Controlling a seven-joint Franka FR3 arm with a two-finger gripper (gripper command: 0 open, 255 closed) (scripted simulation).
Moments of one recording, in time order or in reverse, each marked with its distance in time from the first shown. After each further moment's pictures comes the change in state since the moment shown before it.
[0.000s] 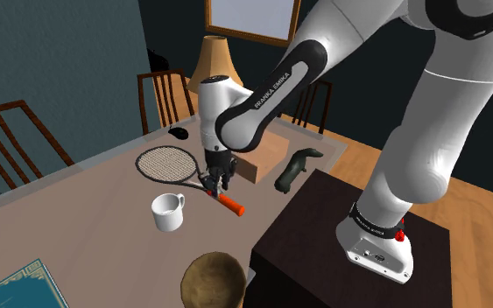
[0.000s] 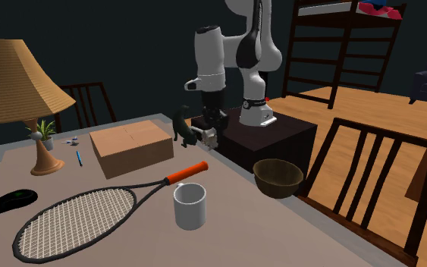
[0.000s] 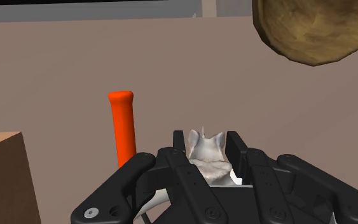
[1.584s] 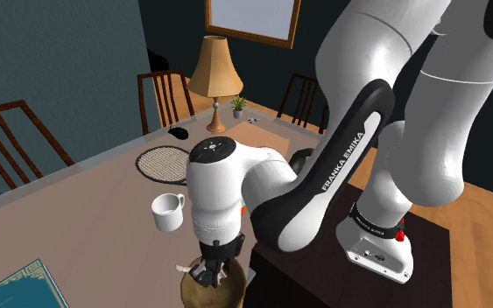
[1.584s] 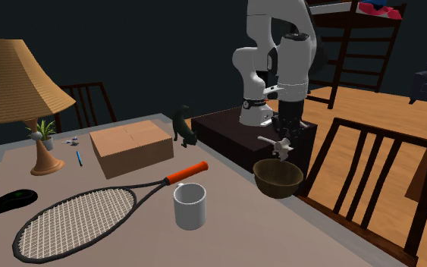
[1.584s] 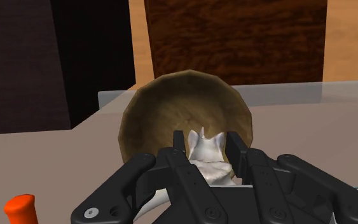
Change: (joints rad) arm 0.279 0.034 0.255 -0.054 -0.014 0.116 0.540
